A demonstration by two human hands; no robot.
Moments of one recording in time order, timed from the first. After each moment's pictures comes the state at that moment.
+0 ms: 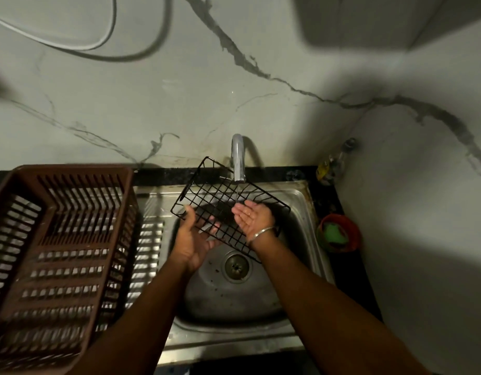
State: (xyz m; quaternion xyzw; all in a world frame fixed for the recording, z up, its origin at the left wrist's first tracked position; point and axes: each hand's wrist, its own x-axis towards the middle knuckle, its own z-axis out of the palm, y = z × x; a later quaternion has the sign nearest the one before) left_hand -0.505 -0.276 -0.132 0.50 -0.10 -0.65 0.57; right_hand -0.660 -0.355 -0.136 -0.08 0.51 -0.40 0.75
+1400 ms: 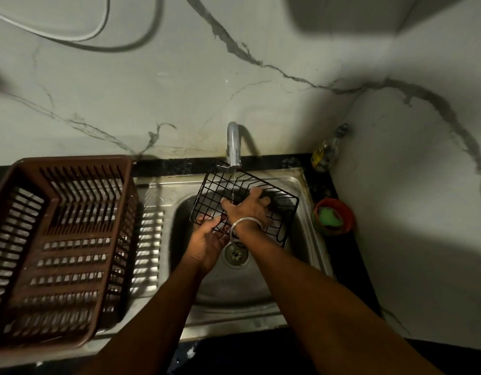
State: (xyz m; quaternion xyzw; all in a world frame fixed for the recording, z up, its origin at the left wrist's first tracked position) left_hand -0.544 -0.237 -0.133 0.41 -0.09 -0.71 0.57; right_hand -0.639 -0.324 -0.117 -0.50 0.80 -0.14 0.30
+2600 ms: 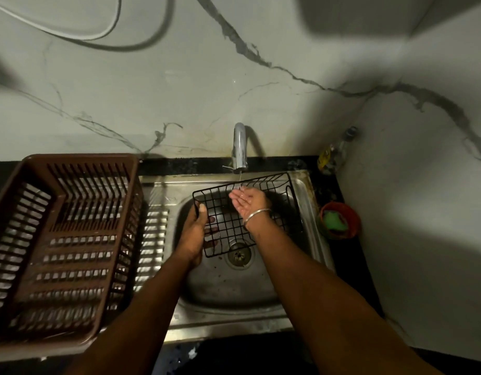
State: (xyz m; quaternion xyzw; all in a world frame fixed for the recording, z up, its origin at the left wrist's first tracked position) left_hand -0.510 -0.250 -0.132 0.64 -0.21 -0.57 0.47; right_hand -0.642 -0.353 -0.125 -0.10 0.52 -0.40 0.74
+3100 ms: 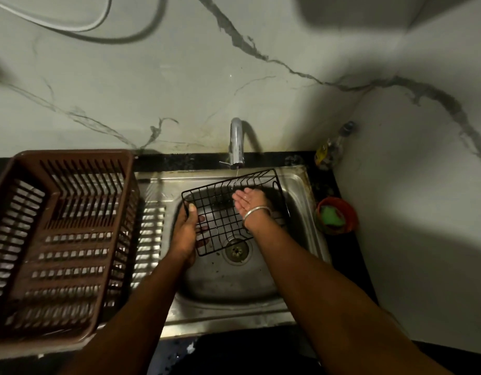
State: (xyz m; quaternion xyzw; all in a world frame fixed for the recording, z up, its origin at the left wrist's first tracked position) left_hand -0.502 -0.242 -0.143 0.65 -0.18 -0.55 0.50; right_hand -0.658 -0.357 -0.133 -0.08 0.55 -0.38 0.74
